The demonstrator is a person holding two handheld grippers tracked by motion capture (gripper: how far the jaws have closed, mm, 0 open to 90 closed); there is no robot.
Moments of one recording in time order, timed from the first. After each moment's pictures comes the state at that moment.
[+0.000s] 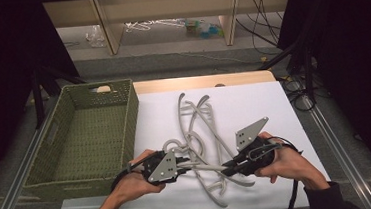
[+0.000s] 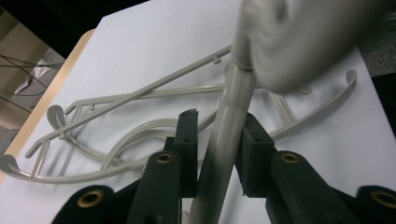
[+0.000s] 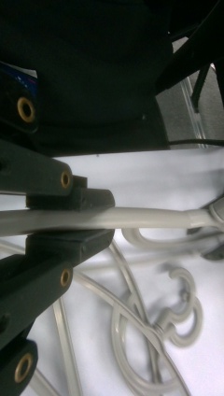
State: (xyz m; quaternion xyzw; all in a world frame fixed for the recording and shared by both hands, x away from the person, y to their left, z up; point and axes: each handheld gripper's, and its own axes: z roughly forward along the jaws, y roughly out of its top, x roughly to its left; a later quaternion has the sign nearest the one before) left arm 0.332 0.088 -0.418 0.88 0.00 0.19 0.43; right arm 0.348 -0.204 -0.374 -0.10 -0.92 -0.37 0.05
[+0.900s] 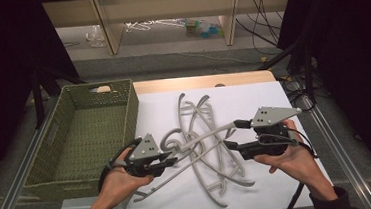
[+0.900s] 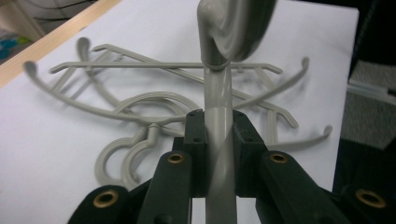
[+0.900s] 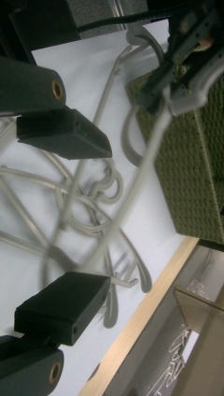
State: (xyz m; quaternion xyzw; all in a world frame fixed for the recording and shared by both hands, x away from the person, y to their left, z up) left arm 0.326 0.122 -0.371 0.85 0.24 0.13 0.45; right arm 0.336 -0.216 -0.326 -0.24 -0.84 -0.45 -0.17
